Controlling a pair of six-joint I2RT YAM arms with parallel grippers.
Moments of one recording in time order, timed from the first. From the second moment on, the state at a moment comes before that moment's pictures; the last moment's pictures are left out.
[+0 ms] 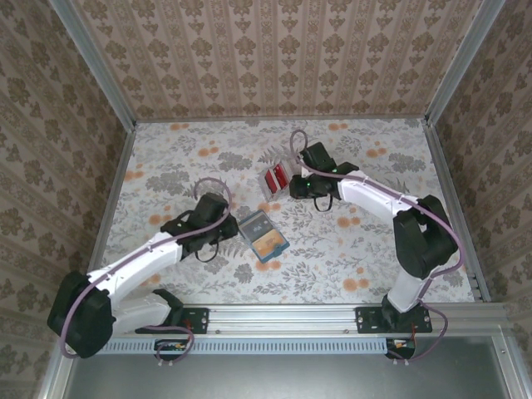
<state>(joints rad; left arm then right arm) -0.65 1.13 0.65 -0.42 -0.02 -0.81 0.48 1.73 1.26 -0.49 -0.12 0.41</state>
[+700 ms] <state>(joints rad) -0.49 1.66 1.04 -0.22 0.28 -0.72 0.41 2.01 1.60 -0.57 -0.17 0.39</state>
